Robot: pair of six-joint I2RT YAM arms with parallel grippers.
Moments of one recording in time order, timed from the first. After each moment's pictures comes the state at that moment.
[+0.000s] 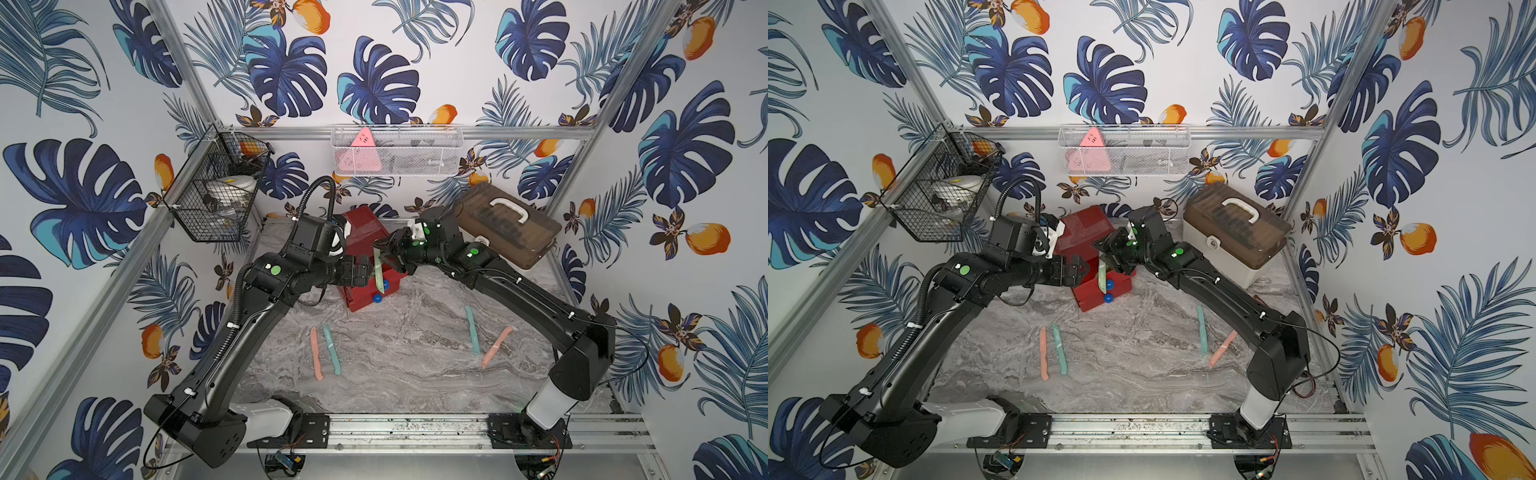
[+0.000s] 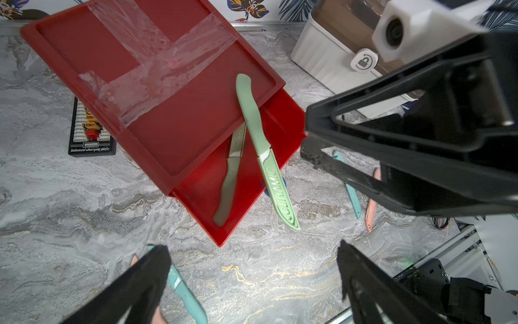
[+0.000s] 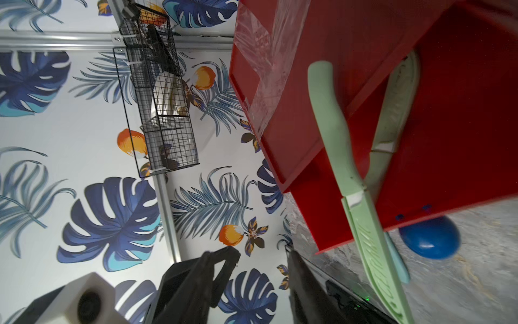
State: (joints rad) left arm -0.39 1.28 1.55 -1.04 0.08 -0.31; right arm 0.74 1.72 1.69 -0.44 -0.33 1.35
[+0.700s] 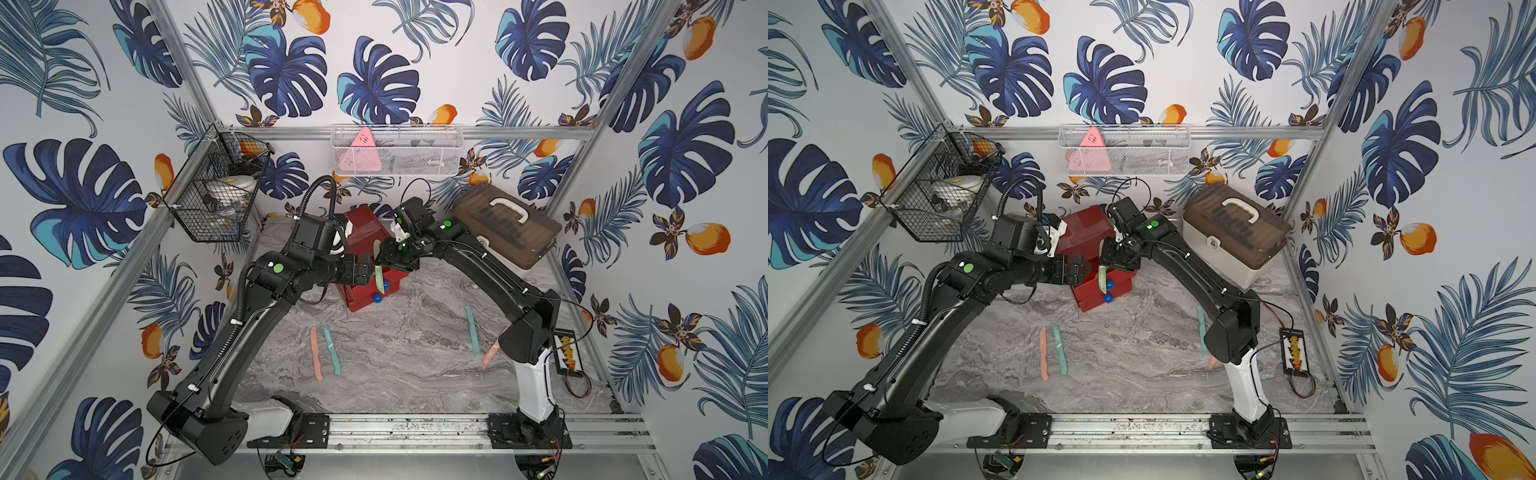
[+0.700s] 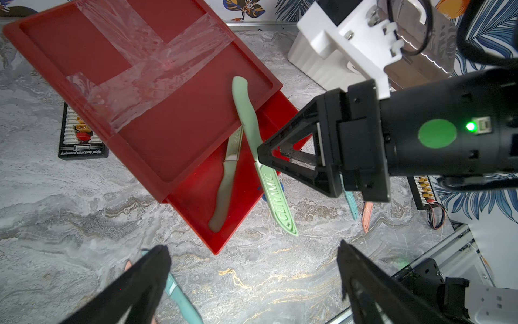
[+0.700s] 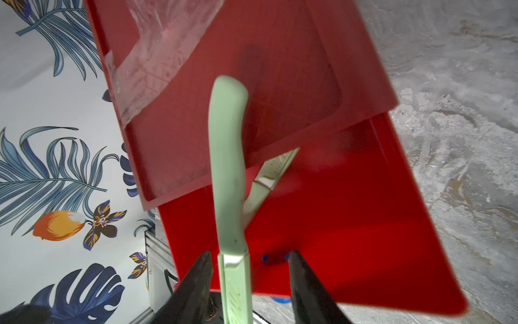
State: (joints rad) left arm -0.38 1.29 1.54 -1.02 0.11 -0.31; right arm 0.73 2.07 2.22 -1.09 -0.22 0.74
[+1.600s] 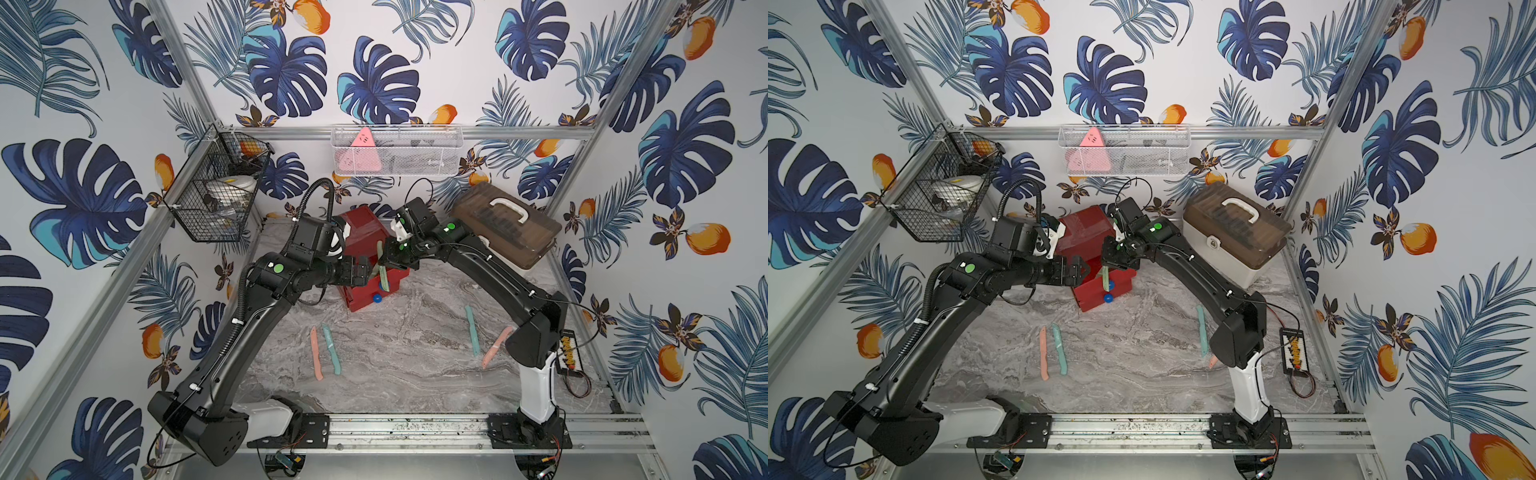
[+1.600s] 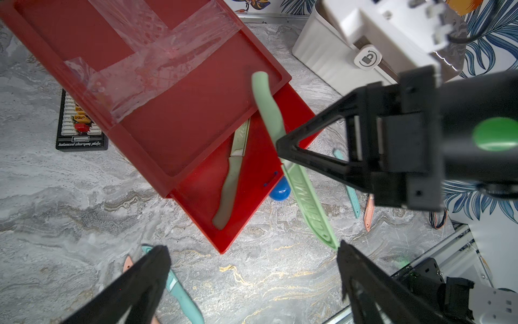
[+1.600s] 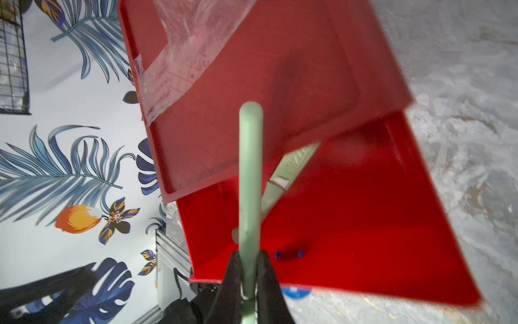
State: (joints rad) left arm -0.36 1.29 1.51 -1.01 0.13 -0.31; right arm 0.73 1.97 2.09 -1.00 -0.24 0.82
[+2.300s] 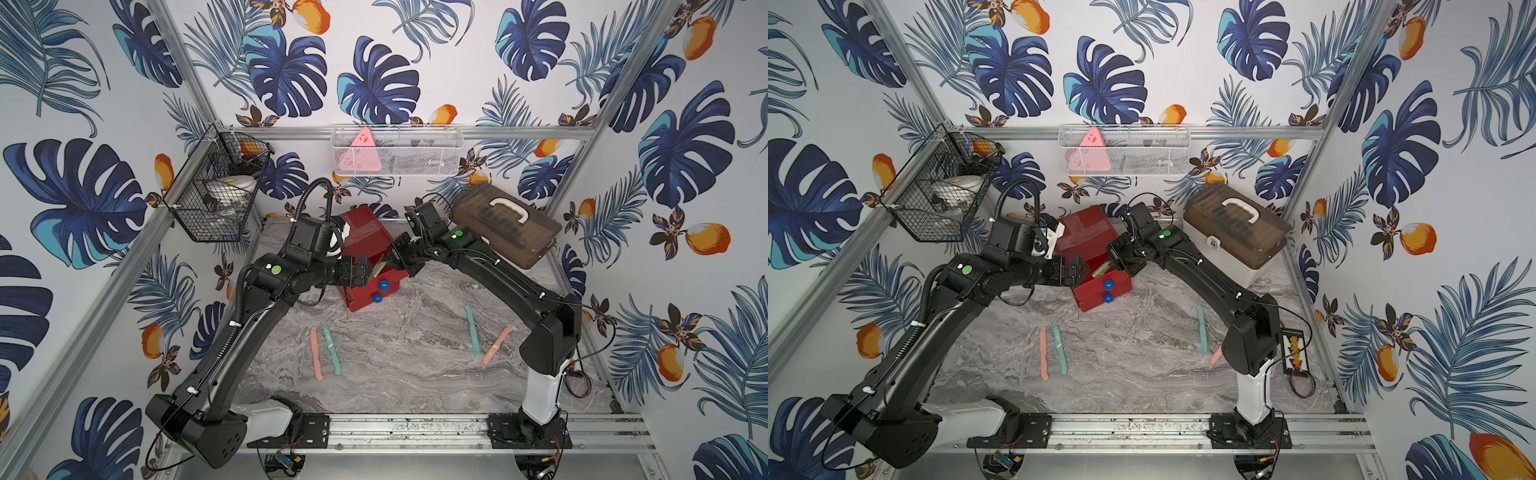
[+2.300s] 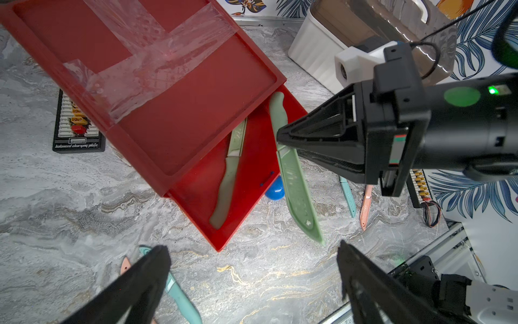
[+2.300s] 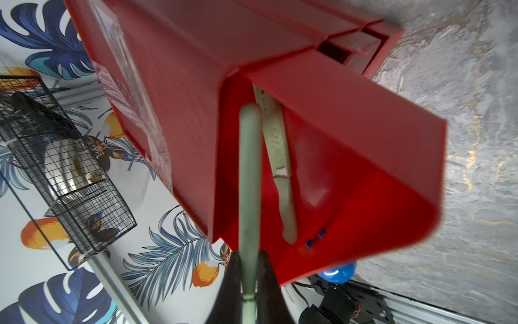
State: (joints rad) left arm -0.36 1.27 1.51 -1.01 0.14 -0.31; right arm 0.70 1.92 1.92 -0.80 -0.30 1.50
